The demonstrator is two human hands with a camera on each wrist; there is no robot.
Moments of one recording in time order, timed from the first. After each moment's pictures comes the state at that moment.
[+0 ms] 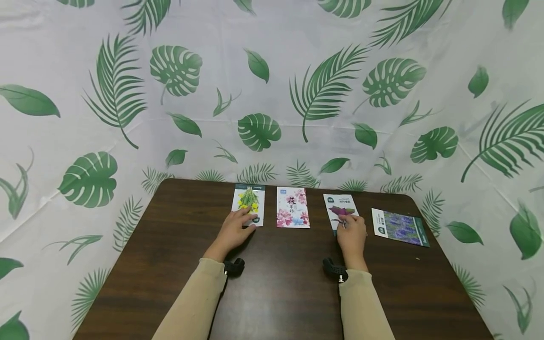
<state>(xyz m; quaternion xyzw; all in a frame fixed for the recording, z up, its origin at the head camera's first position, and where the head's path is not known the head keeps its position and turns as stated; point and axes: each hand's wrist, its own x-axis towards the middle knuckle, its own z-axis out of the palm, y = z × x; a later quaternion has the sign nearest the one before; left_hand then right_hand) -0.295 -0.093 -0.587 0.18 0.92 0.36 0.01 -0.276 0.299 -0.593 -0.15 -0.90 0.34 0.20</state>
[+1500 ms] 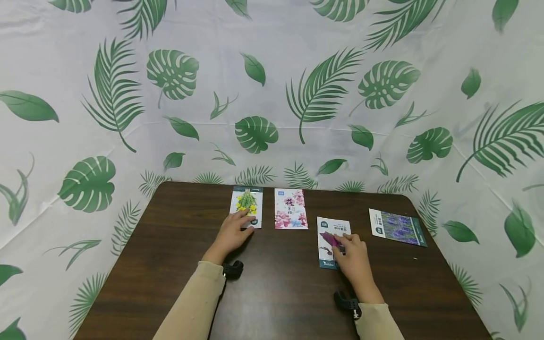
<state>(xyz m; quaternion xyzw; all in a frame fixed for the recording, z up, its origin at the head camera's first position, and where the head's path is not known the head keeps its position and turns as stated) -0.296 -0.093 -0.589 0.18 0.92 0.35 0.00 -0.202 0.302 -0.588 -0.03 -0.96 0.26 0.12</state>
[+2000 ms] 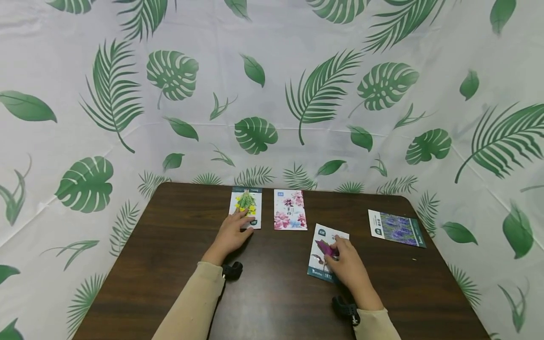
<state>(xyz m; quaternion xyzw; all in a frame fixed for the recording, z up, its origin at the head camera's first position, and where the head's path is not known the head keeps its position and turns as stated) -0.294 -0.092 -0.587 0.18 0.92 0.35 0.01 -0.193 0.290 -0.578 0.00 -0.96 0.29 0.05</state>
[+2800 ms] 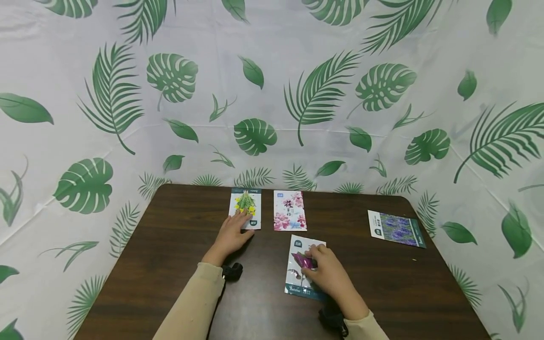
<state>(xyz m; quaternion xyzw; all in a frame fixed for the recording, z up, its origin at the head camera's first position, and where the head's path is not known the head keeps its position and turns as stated) -0.292 -0.091 -0.585 0.17 0.92 0.34 0.02 -0.176 0.231 -0.569 0.09 -0.97 0.23 0.03</state>
